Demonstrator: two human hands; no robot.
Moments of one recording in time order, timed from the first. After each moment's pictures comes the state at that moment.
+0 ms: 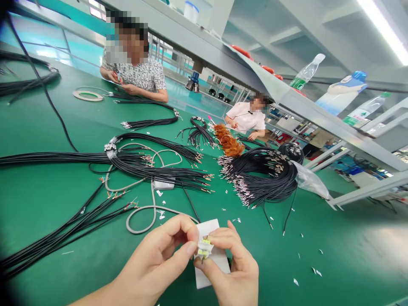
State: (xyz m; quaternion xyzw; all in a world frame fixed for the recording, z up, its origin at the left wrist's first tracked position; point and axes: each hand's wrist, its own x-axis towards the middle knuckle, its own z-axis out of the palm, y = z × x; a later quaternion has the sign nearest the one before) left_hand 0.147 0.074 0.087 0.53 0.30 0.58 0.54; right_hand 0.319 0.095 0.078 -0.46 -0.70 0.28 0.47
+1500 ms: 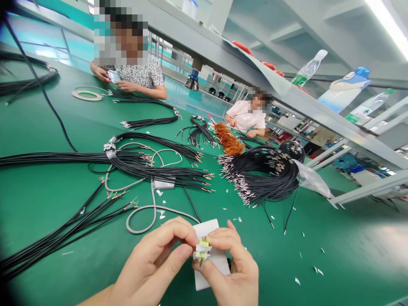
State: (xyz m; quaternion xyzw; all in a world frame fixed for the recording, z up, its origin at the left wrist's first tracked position) left_hand 0.144 0.072 0.080 0.57 0.31 0.63 0.43; right_hand 0.315 0.096 0.078 -0.41 -0.75 0.23 0.47
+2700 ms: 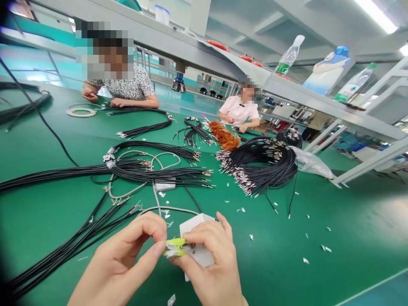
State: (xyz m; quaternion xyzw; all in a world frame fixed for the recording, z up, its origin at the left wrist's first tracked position) left_hand 0.111 0.049 0.089 0.60 0.43 0.59 0.35; right_hand 0.284 0.081 0.074 -0.39 -0.80 0.12 0.43
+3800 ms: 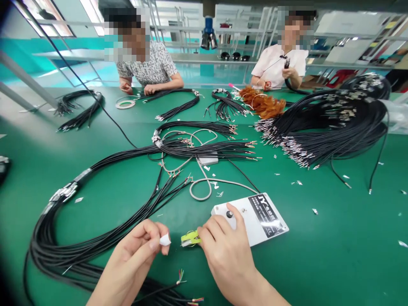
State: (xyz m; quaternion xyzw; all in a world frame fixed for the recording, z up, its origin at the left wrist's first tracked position) left_hand 0.023 -0.032 0.024 0.29 0.50 0.60 0.56; right_hand 0.209 0.035 0.014 -0.32 -0.91 0.00 0.27
